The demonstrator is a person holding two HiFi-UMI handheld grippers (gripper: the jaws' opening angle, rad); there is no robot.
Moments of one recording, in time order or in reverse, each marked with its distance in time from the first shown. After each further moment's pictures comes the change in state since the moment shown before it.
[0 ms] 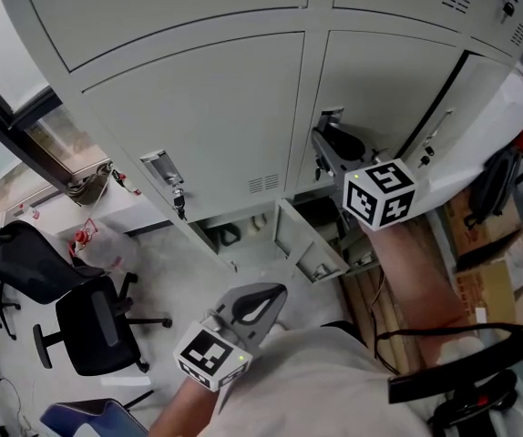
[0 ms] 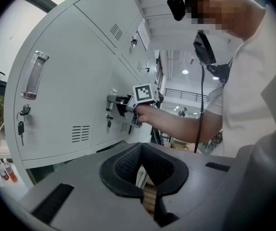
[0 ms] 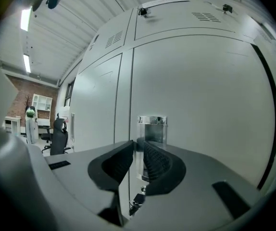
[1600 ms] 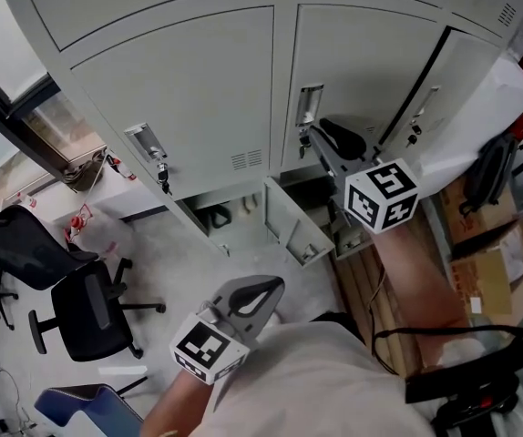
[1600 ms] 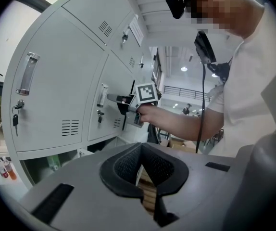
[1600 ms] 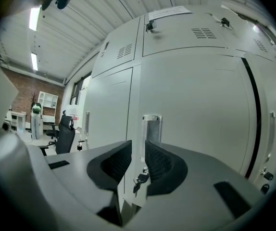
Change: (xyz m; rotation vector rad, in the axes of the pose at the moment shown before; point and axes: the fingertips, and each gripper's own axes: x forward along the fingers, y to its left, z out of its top) left arm 0.007 -0.047 -0.016 0.003 0.041 -0.003; right arm -0.058 0.011 -0.008 -0.047 -0.016 0.041
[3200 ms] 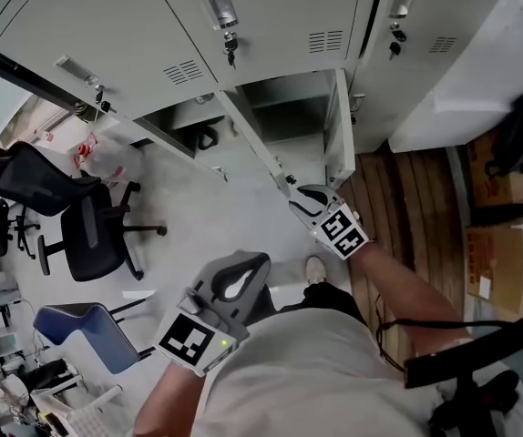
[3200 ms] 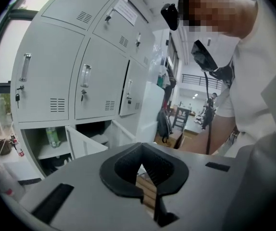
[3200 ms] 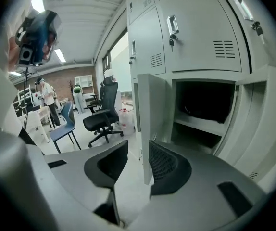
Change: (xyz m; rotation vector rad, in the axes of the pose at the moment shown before) left arm 0.097 -0.129 -0.049 -0.054 0.113 0.251; right arm -0.183 0.088 -0.373 0.008 0.435 0.472
